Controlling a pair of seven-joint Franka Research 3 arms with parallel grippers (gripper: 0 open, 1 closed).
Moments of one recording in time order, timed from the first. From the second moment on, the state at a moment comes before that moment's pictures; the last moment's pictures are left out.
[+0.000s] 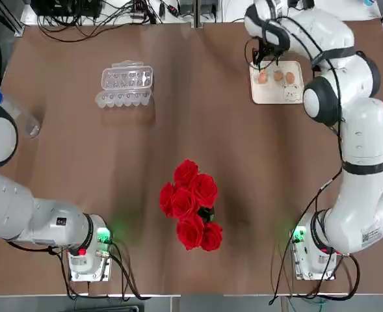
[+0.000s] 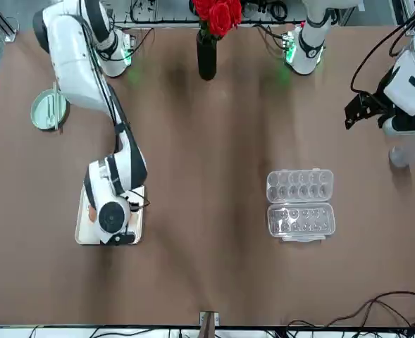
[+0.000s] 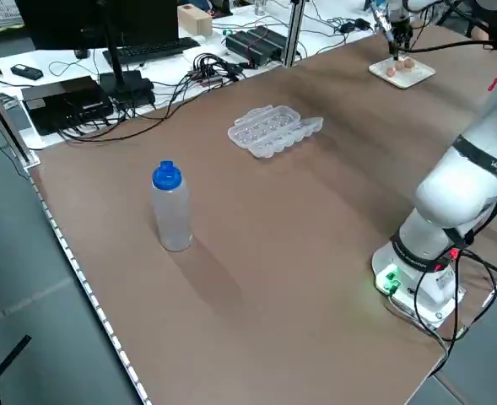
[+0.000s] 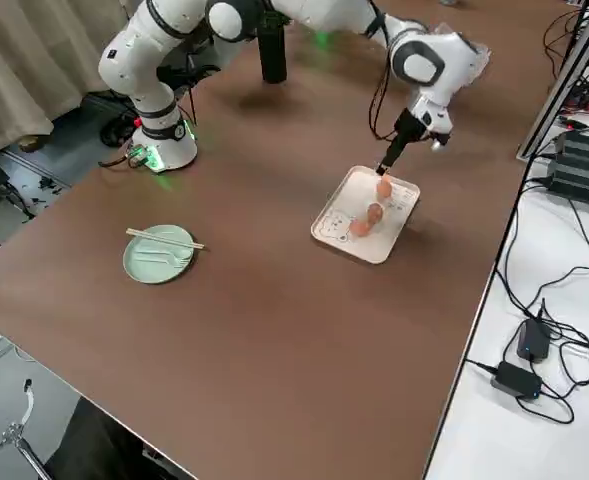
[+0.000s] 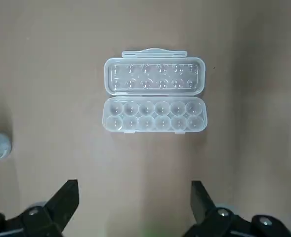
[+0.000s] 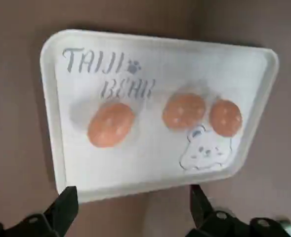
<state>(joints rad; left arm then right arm) -0.08 0.04 -0.09 -1.48 0.00 1.52 -0.18 0.35 0.85 -0.05 -1.09 -0.17 1.55 0.28</state>
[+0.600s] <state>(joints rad) -0.08 0.04 -0.09 -1.48 0.00 1.52 -0.18 0.19 0.62 -0.05 -1.02 -0.14 1.49 0.25</state>
